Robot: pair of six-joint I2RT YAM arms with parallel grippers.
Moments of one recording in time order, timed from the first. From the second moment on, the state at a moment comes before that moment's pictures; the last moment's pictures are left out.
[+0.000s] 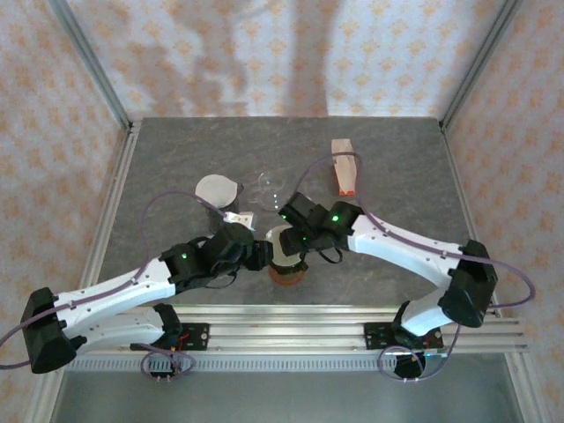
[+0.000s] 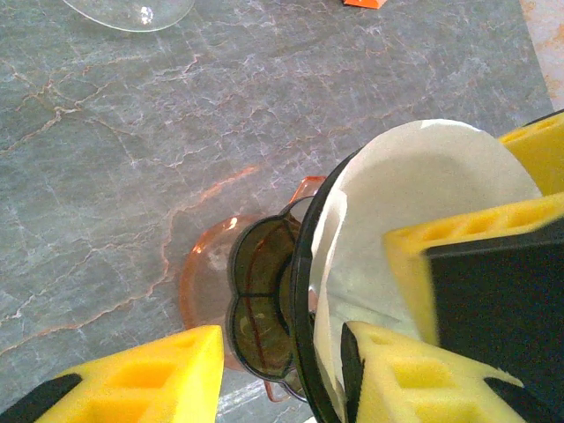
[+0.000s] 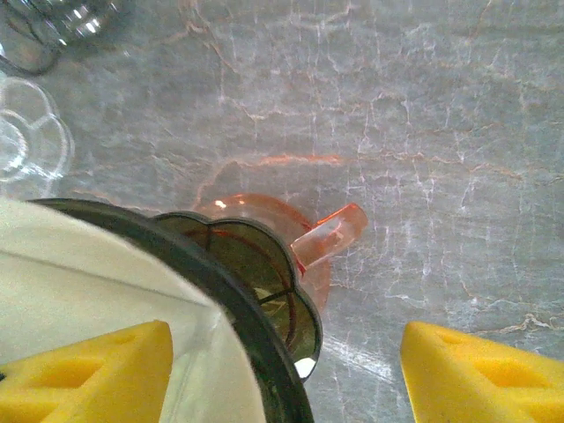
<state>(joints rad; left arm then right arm) -0.94 1.01 0.75 -0.50 -0.16 -0.85 0.97 1.44 1.23 -0.92 0.14 0.61</state>
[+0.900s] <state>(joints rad) -0.94 1.01 0.75 -0.50 -0.16 -0.85 0.97 1.33 1.15 -0.96 0.17 0.63</state>
